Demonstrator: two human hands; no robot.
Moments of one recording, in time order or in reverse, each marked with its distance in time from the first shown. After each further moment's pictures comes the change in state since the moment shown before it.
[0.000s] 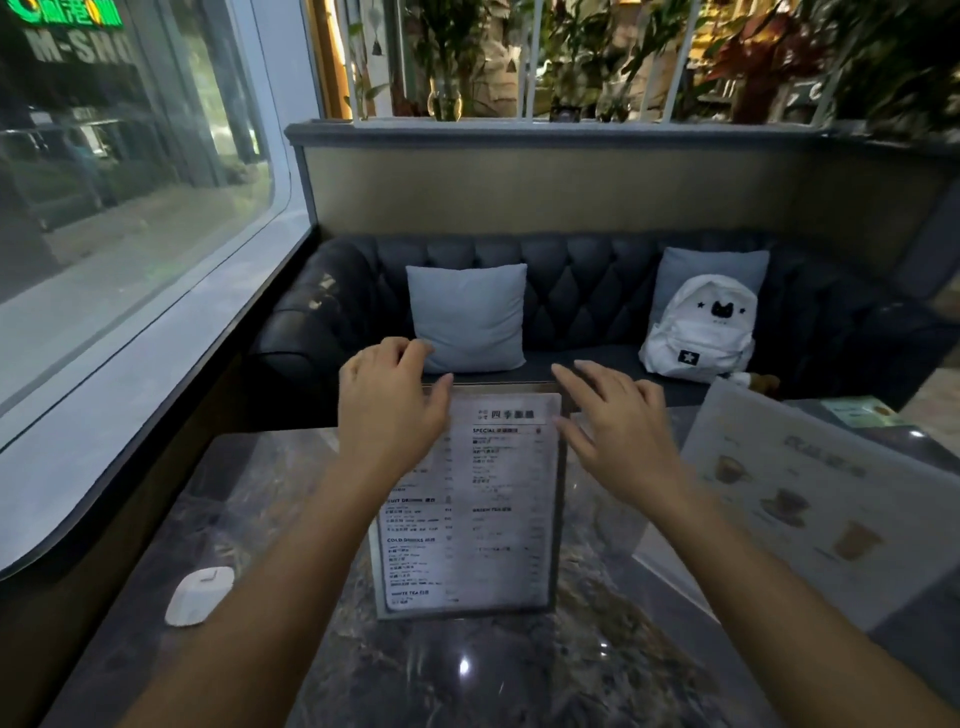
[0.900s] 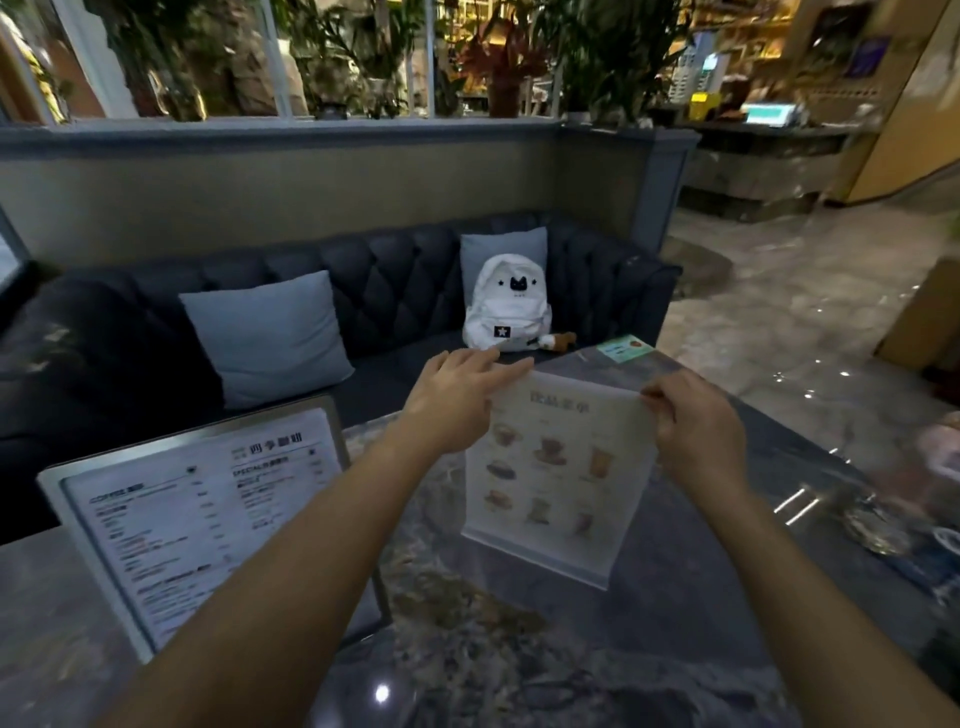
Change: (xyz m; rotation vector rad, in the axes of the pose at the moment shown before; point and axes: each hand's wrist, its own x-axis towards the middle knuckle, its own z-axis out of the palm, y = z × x) left_hand 0.022 0.209 0.117 -0.137 -0.579 0.664; right_hand -0.131 0.161 -0.112 -0.126 0.280 0.597
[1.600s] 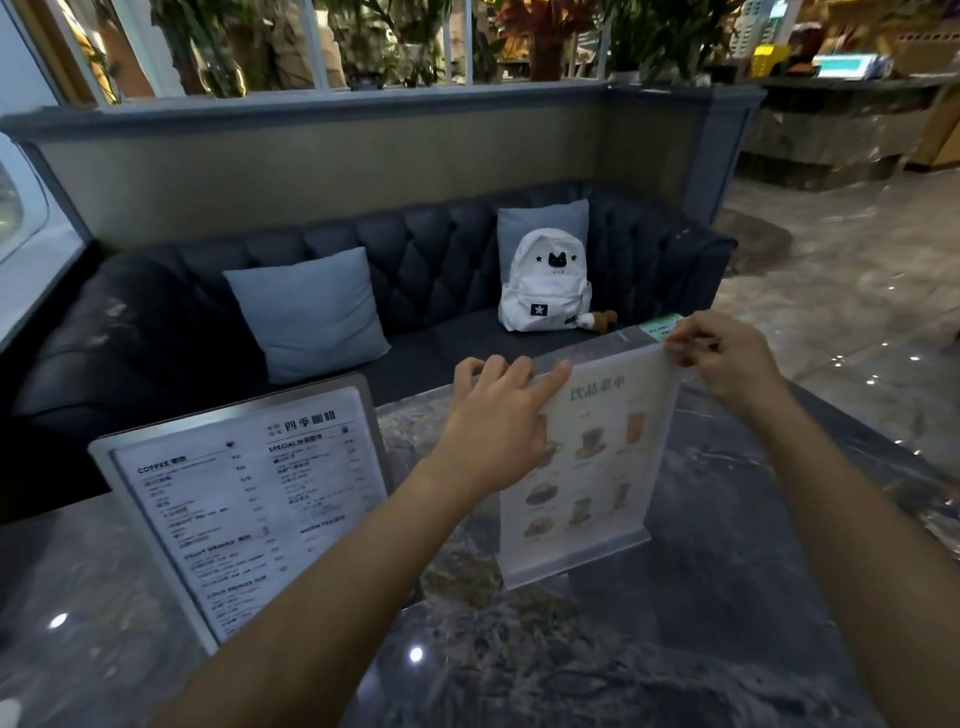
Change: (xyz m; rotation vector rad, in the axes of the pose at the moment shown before) left_hand -0.040 0.034 0.001 0.031 0.222 -0.039; right_hand 0.064 0.037 0.043 0.499 -0.232 0.117
